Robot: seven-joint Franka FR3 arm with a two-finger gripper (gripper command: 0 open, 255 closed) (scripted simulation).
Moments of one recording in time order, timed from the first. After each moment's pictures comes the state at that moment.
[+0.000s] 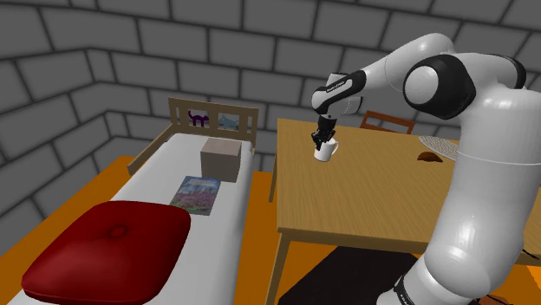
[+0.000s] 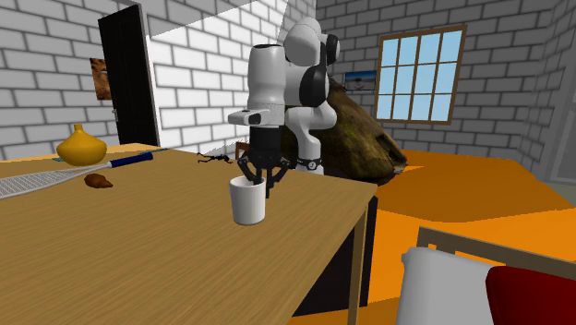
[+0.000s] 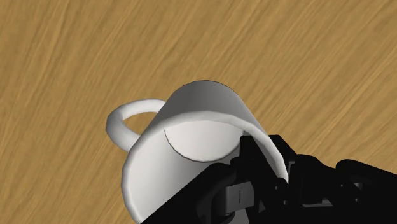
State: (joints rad) arm -0.13 0.32 -0.32 -1.89 0.08 2.26 -0.34
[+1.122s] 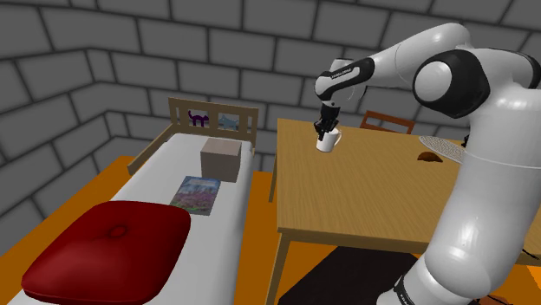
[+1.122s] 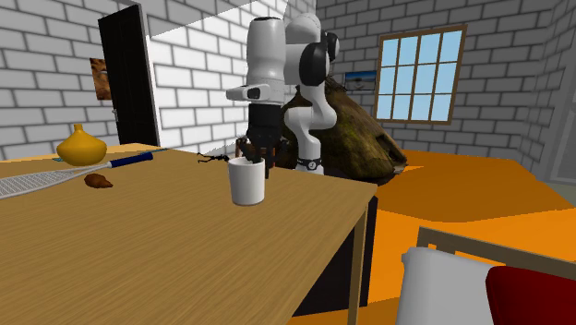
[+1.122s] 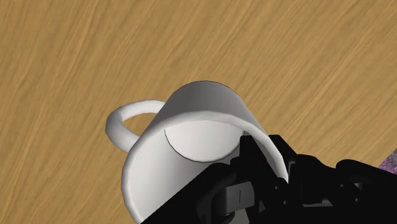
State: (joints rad) arm -0.12 0.26 -0.33 -1.83 0.06 2.14 -0.33
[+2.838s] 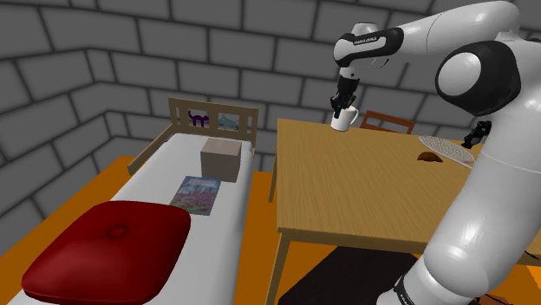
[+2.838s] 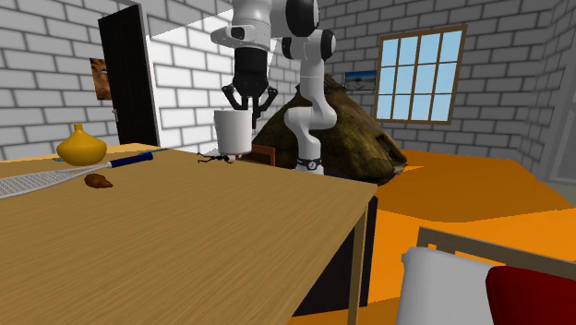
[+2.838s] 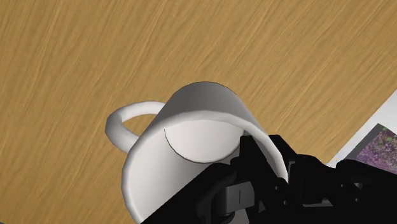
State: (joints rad) arm -0.15 0.15 -0.36 -1.67 0.02 1.88 -0.37
